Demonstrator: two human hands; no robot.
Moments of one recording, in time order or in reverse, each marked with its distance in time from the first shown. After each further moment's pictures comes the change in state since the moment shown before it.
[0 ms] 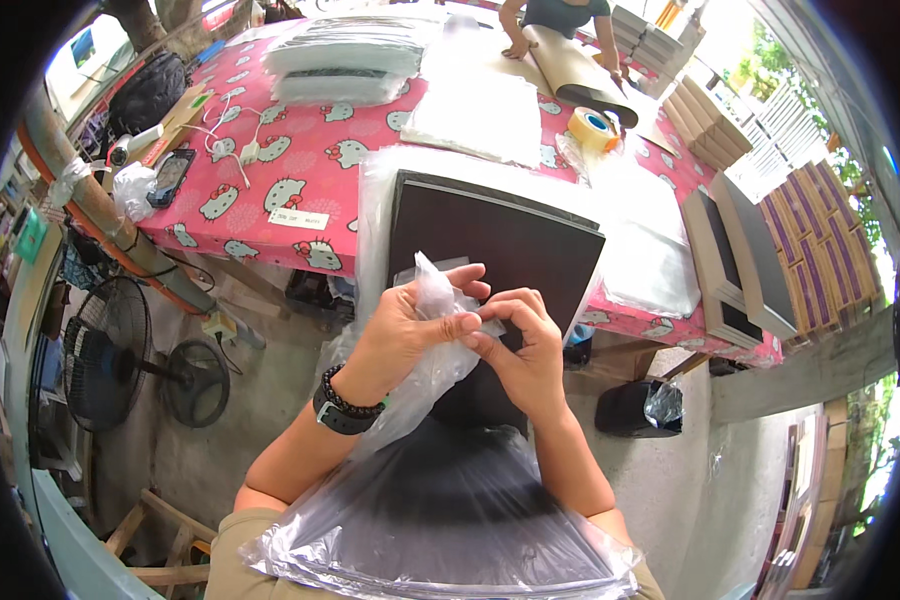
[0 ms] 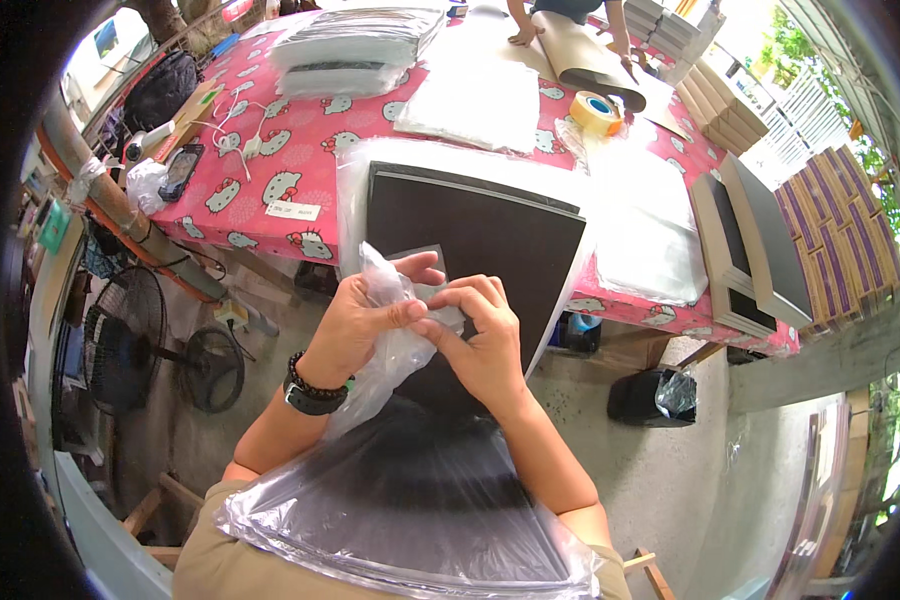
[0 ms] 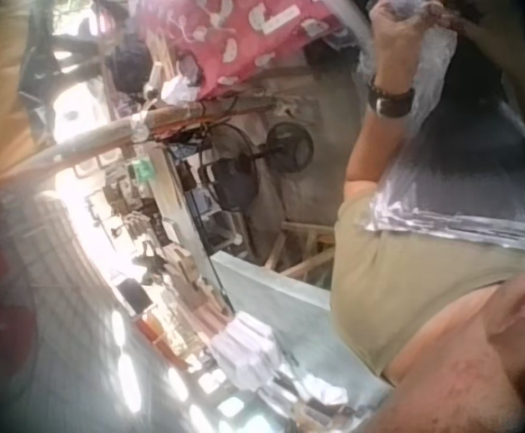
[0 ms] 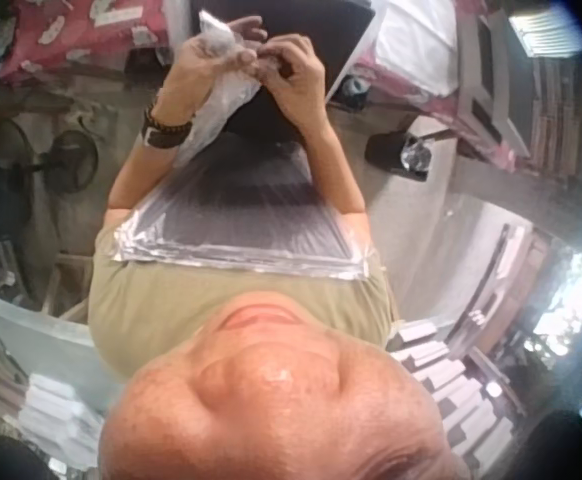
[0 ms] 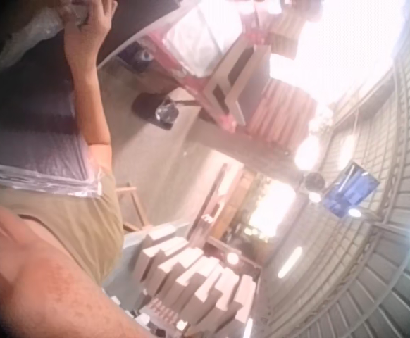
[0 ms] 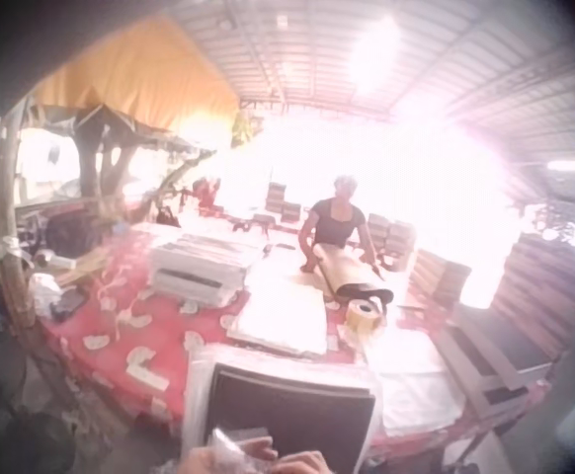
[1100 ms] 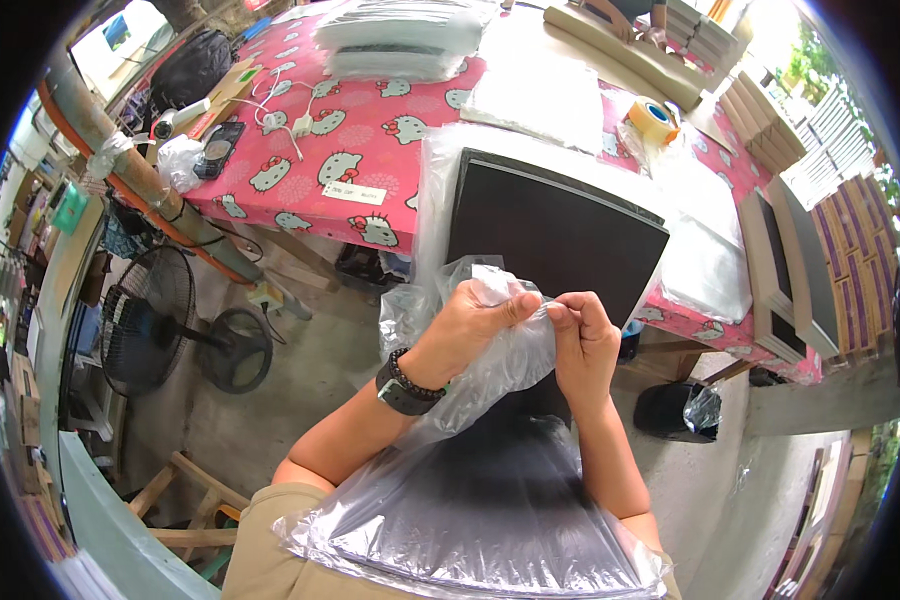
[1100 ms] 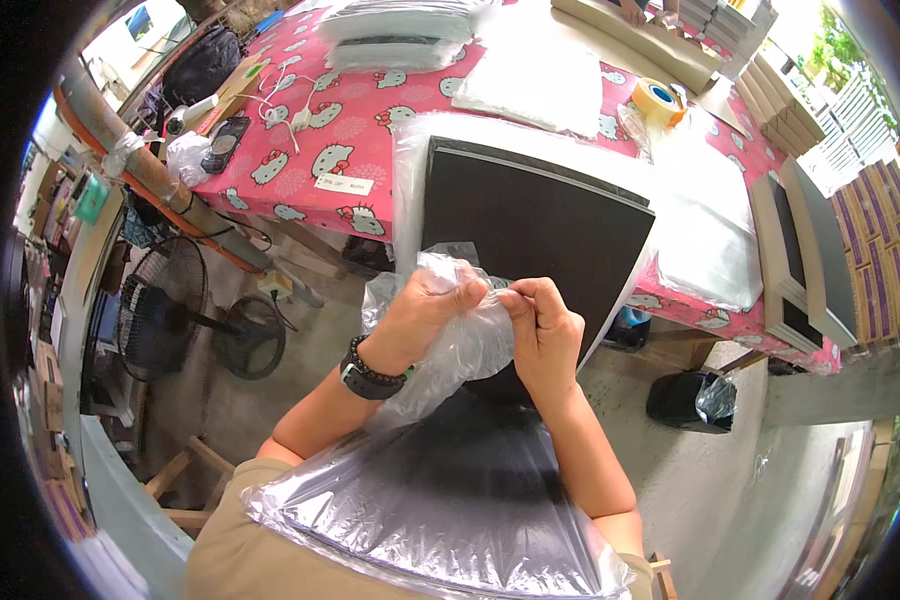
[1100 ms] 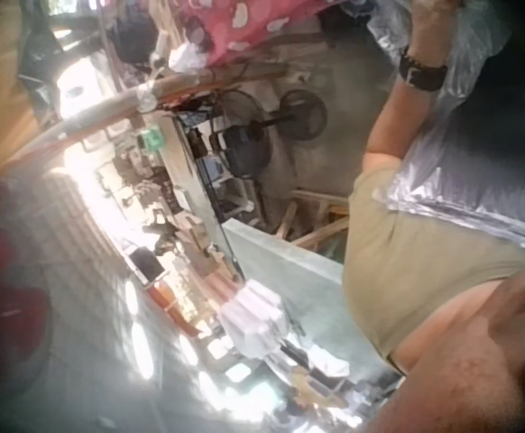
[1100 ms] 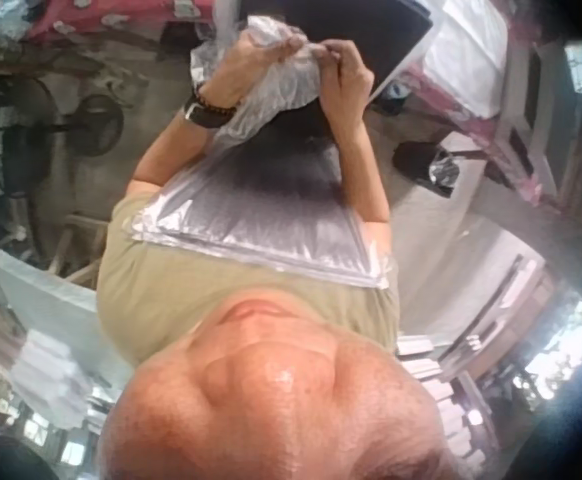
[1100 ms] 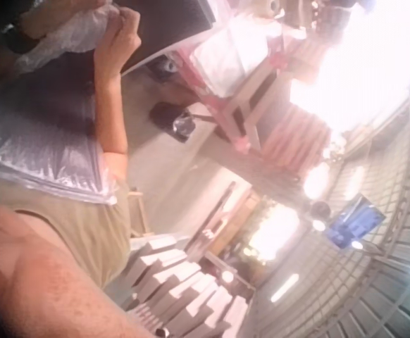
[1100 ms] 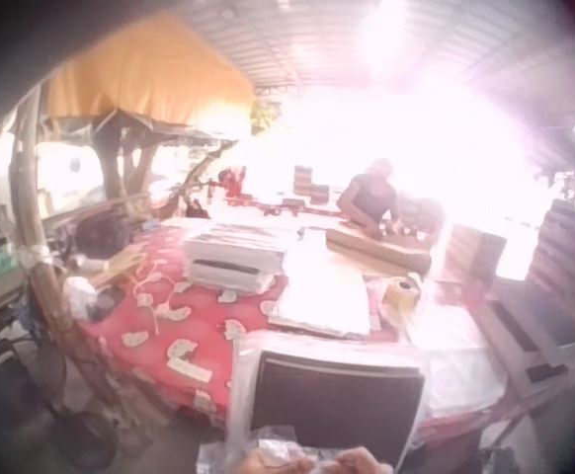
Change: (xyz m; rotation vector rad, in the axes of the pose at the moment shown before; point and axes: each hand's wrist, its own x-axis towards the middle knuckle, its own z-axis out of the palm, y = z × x) left_hand 0.001 -0.022 -0.008 0.062 0.008 -0.001; right_hand -0.012 0.018 0.014 -0.038 0.134 0.151
